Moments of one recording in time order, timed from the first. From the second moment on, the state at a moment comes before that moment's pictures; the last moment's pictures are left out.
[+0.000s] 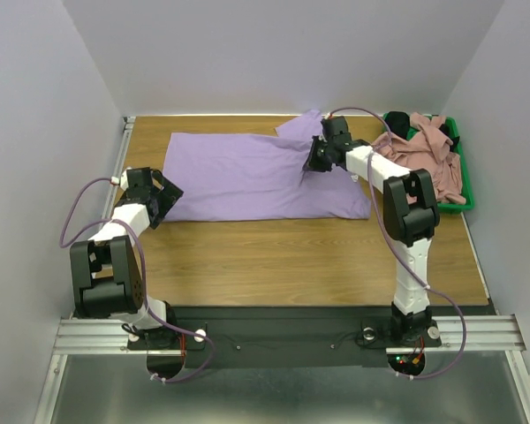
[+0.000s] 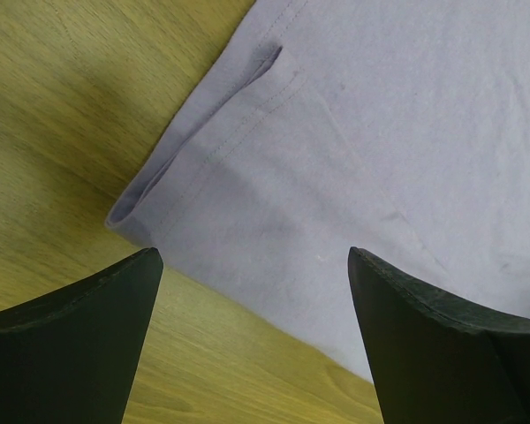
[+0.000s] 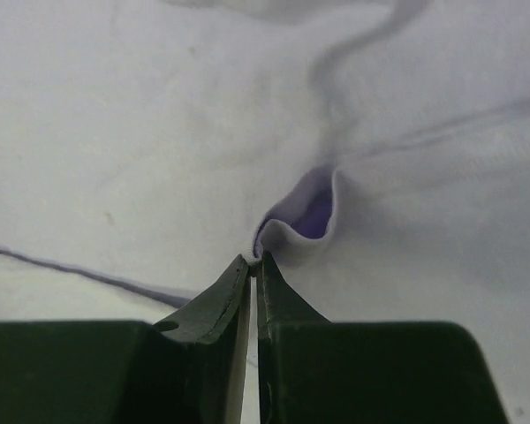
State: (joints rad) left arm 0.13 1.46 0.81 -0.17 -0.01 -0.76; right arm 0.32 2.13 1.65 -0.33 -0.16 0.55
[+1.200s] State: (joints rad) left arm 0.03 1.72 0.98 -0.11 0.09 -0.76; right arm 0.28 1.82 1.15 -0.30 0.05 0.52
